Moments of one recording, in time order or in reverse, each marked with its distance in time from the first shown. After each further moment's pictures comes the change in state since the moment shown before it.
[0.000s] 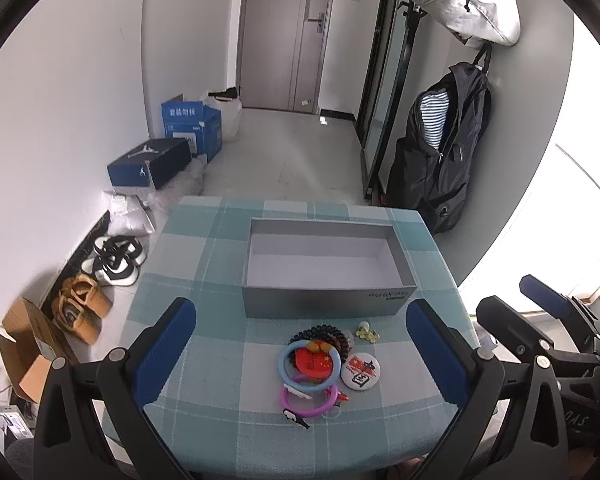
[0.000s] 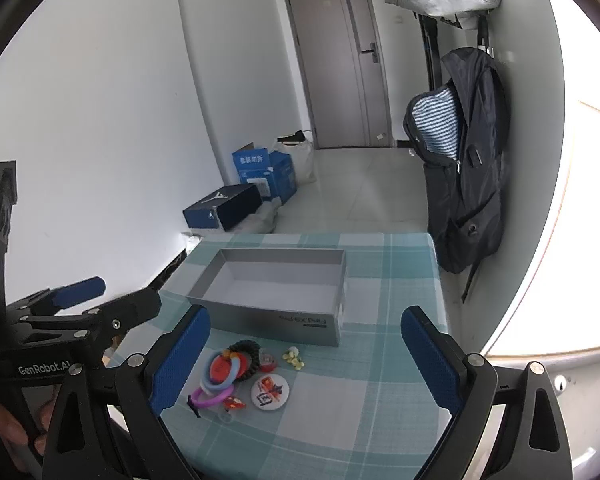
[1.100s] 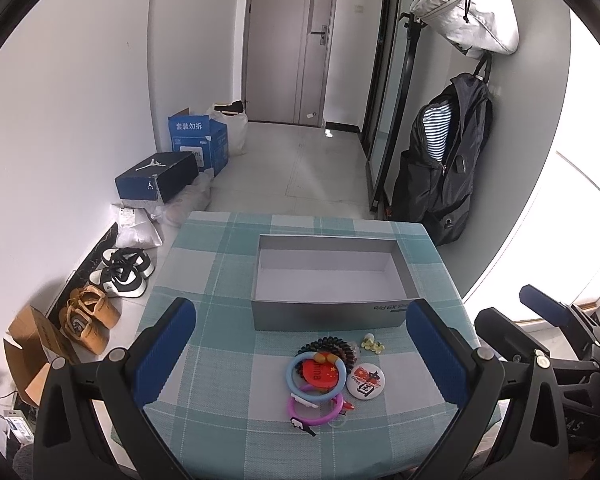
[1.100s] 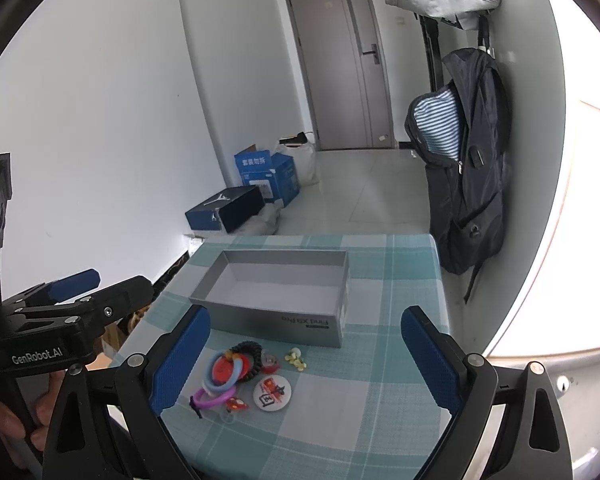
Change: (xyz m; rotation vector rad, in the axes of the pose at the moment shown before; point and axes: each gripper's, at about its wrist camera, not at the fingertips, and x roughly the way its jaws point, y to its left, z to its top) left arm -0.009 -0.002 0.004 0.016 -0.057 0.036; right arm 0.000 -0.001 0.001 -0.001 -0.007 0.010
